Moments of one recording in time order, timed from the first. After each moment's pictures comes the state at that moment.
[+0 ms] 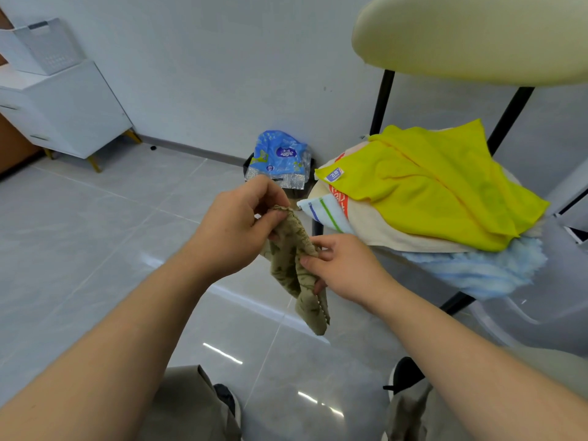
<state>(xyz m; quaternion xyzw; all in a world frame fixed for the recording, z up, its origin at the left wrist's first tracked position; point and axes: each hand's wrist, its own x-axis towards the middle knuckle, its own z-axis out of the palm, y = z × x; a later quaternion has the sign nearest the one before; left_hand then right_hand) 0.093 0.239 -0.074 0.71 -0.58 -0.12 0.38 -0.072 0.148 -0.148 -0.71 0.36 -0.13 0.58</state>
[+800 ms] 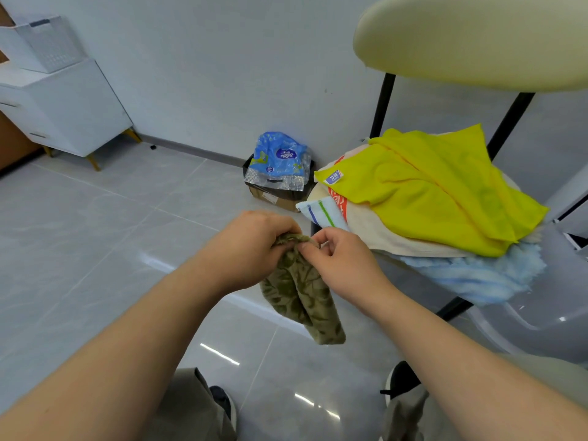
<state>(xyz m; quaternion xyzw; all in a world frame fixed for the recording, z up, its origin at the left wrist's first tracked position) 0.090 0.227 -0.095 0.70 -0.69 -0.07 0.18 -0.066 0.149 -0.142 -0.73 0.43 -0.20 0.49</state>
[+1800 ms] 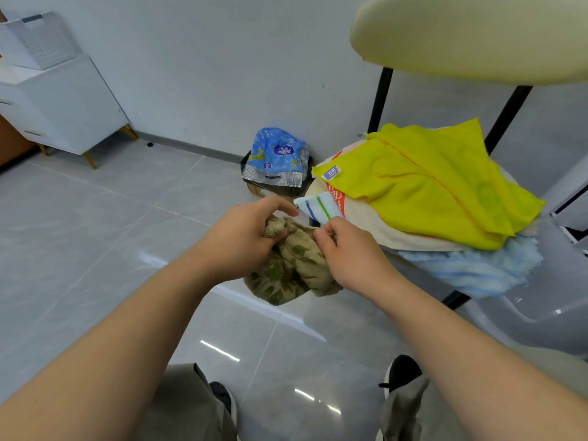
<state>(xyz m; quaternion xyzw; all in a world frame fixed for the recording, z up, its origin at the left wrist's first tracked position) 0.089 0.232 -0.086 0.76 -0.57 -0.19 0.24 -0.073 0.138 -0.137 -0.80 0.46 -0.15 0.35</state>
